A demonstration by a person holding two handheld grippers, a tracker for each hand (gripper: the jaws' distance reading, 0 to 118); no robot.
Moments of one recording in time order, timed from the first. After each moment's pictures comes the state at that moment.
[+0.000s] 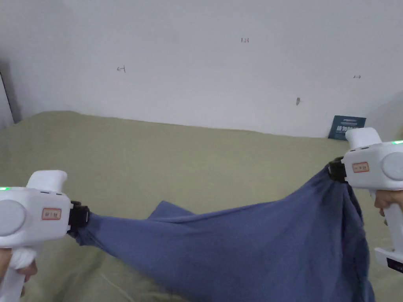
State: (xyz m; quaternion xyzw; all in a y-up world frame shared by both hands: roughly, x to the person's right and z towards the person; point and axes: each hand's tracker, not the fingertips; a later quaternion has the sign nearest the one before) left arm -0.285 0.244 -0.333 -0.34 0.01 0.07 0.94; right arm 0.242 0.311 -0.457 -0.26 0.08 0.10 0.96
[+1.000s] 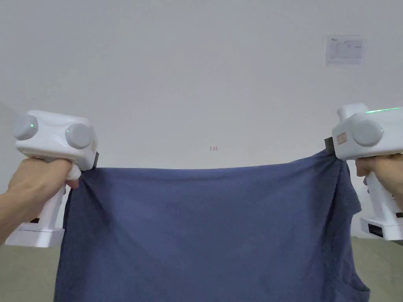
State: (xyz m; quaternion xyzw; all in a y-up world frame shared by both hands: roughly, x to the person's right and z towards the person) left arm -0.238 0.495 -0.584 -0.21 0.15 -0.05 0.96; right arm 0.265 0.511 -0.596 -0.11 -0.06 0.07 0.99
